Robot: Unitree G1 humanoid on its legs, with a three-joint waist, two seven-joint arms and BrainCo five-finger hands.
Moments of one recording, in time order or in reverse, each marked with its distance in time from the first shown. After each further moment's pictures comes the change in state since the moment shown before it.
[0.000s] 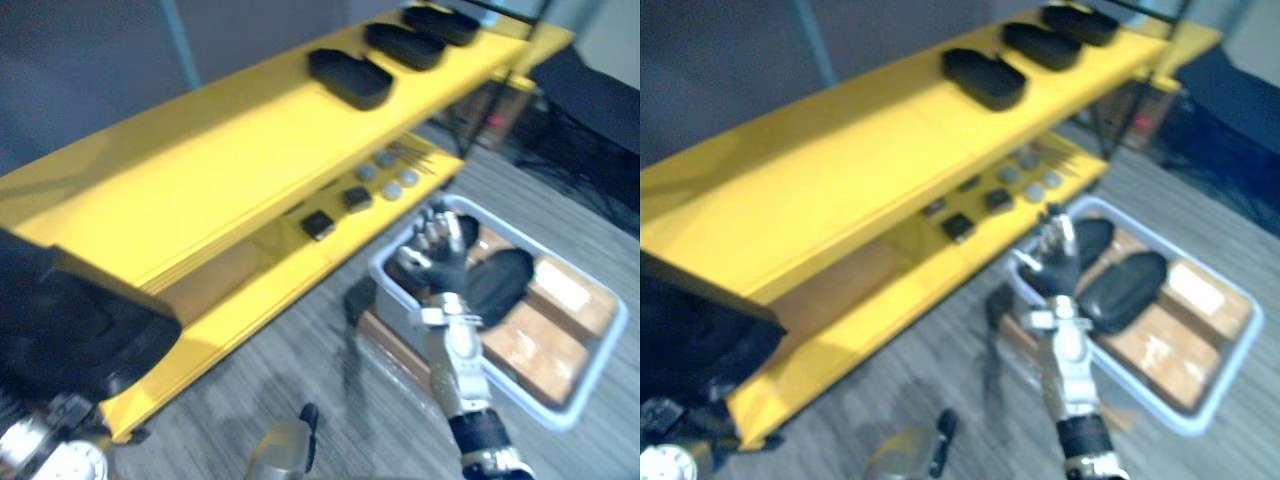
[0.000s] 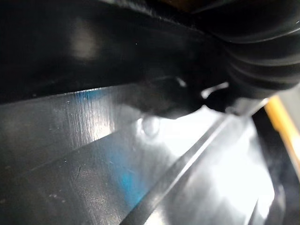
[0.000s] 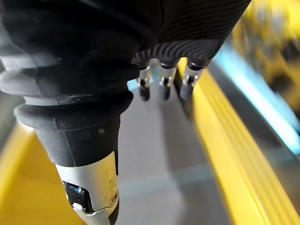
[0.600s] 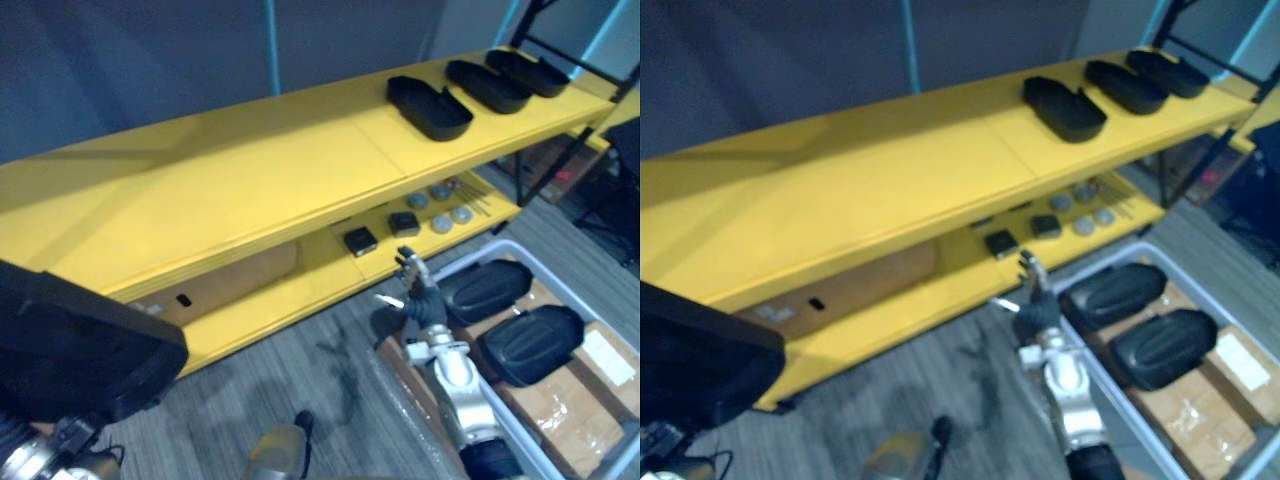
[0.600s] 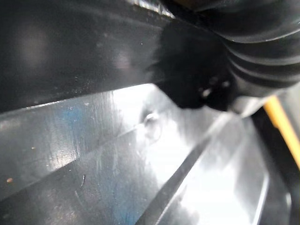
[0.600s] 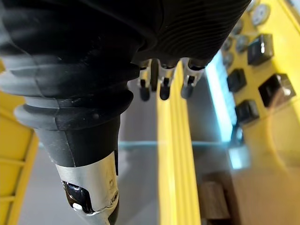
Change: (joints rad) left arm -0.068 -0.010 -0.142 -0.012 -0.119 -0.003 -0.147; right arm 0.239 -0.101 -0.130 -0.092 -0.087 0.041 0.023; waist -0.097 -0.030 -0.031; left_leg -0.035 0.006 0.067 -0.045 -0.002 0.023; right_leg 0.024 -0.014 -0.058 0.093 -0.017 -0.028
